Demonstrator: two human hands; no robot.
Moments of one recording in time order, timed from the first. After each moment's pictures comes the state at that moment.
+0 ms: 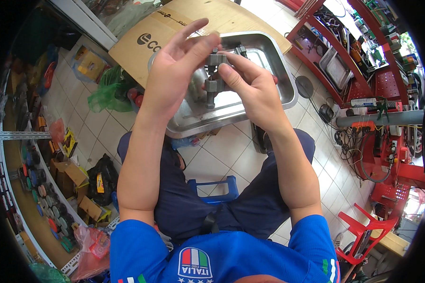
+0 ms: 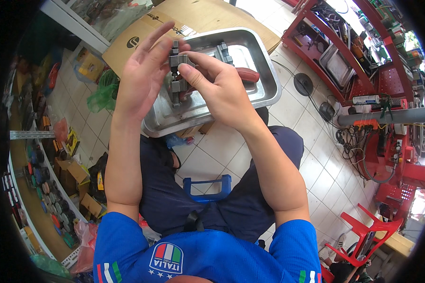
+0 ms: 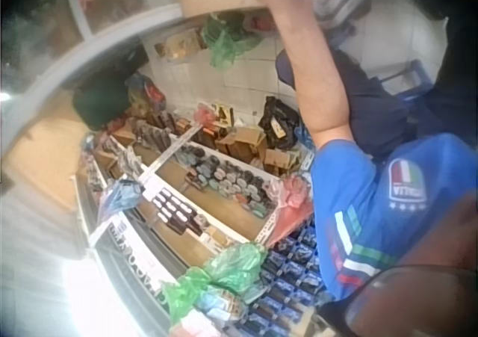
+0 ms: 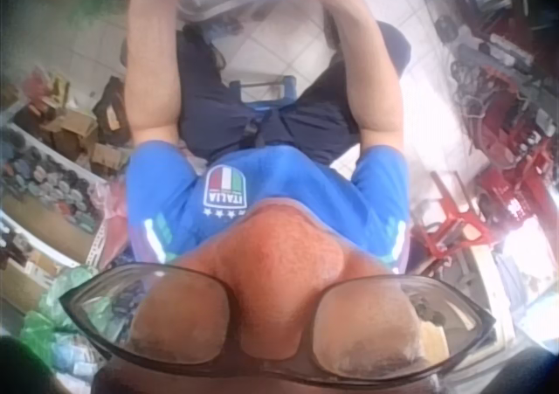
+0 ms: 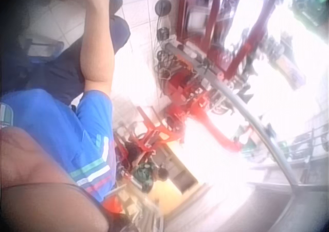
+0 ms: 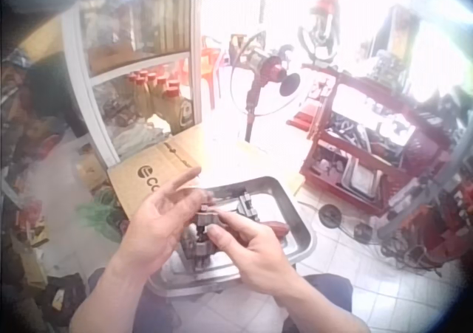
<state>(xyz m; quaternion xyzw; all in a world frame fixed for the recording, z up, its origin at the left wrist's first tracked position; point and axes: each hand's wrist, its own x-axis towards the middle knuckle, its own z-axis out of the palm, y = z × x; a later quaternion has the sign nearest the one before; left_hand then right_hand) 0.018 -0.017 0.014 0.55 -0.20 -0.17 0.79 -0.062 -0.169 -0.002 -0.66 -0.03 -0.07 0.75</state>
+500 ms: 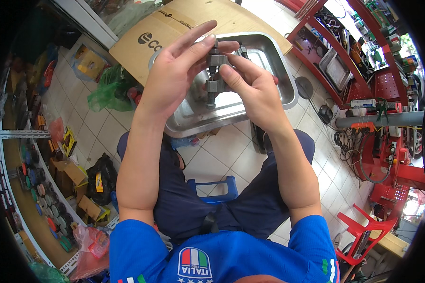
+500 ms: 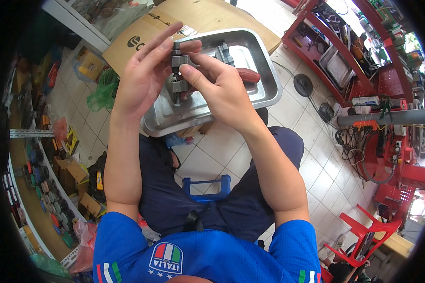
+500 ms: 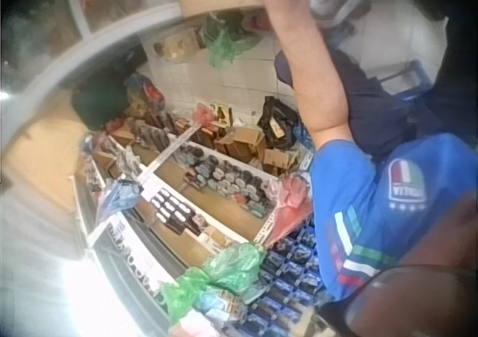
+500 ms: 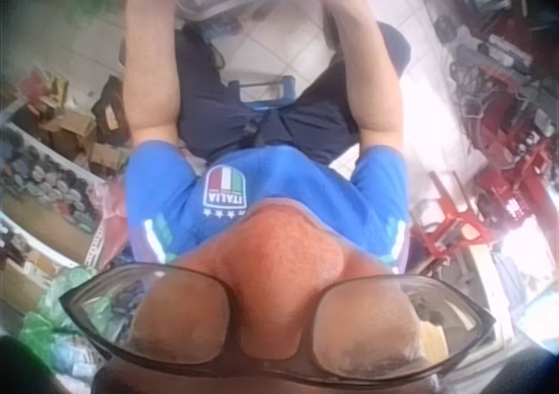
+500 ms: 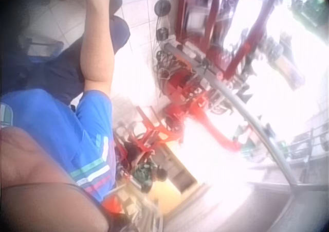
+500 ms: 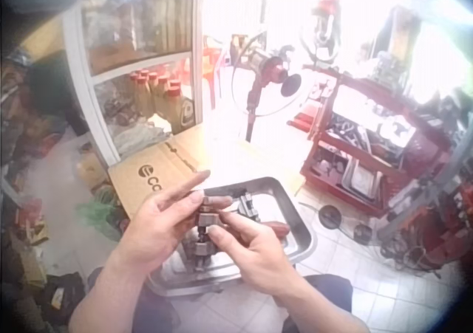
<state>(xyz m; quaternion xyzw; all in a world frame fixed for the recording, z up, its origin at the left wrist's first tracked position) 0.023 -0.012 0.014 0.53 -0.21 -0.24 0.79 -0.063 -0.172 -0.001 -0.66 -0.03 -0.03 0.75</state>
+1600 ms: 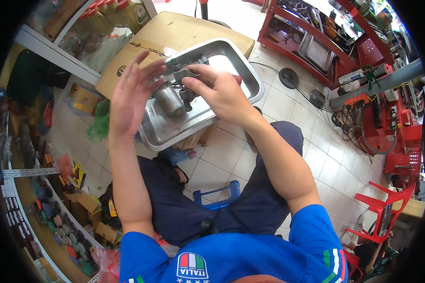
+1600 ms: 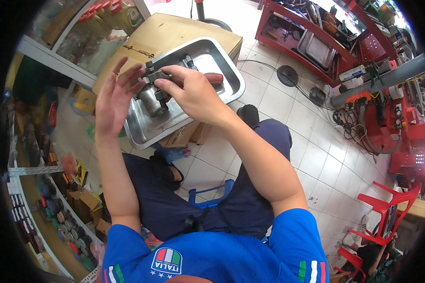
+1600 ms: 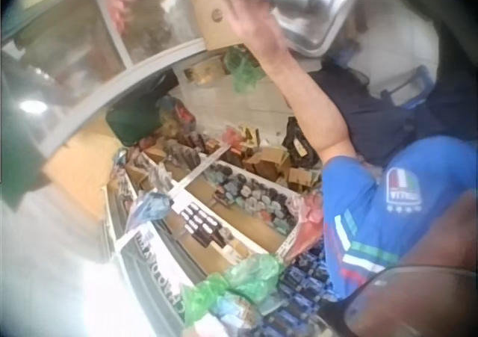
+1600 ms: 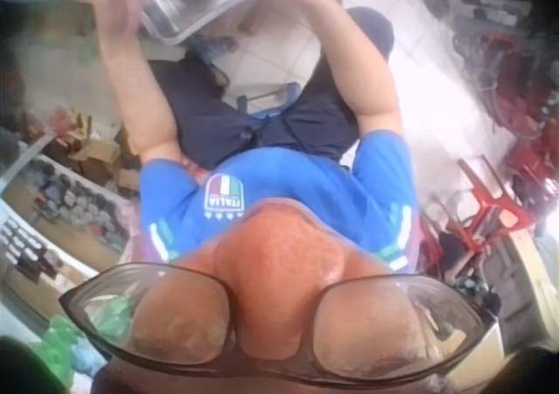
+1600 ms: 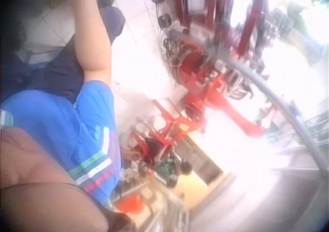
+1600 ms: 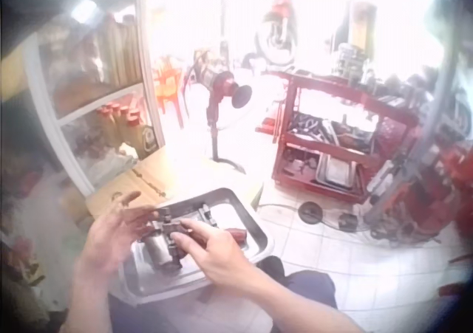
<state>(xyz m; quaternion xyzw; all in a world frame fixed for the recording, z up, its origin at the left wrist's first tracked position) 0.034 0.013 0.009 0.52 -0.24 -0.23 0.78 -0.068 -0.190 -0.007 -0.73 -0.02 -0.11 0.68</state>
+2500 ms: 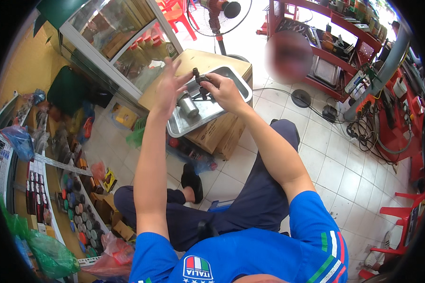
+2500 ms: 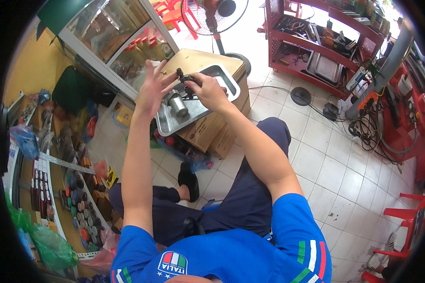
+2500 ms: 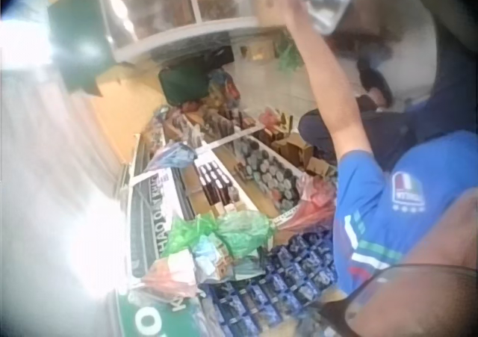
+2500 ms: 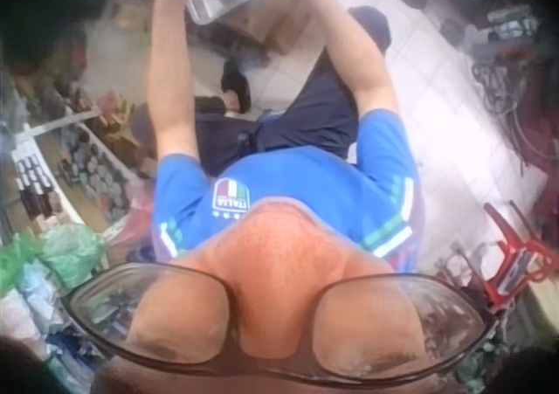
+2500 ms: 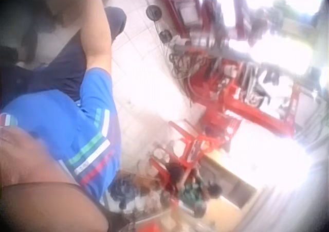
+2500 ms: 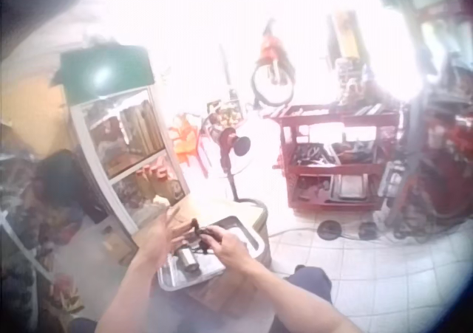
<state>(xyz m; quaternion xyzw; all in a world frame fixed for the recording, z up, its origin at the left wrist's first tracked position) -0.026 -0.039 0.086 0.69 -0.24 -0.17 0.67 -0.083 -0.211 -0.002 -0.76 -0.04 -0.24 0.60</state>
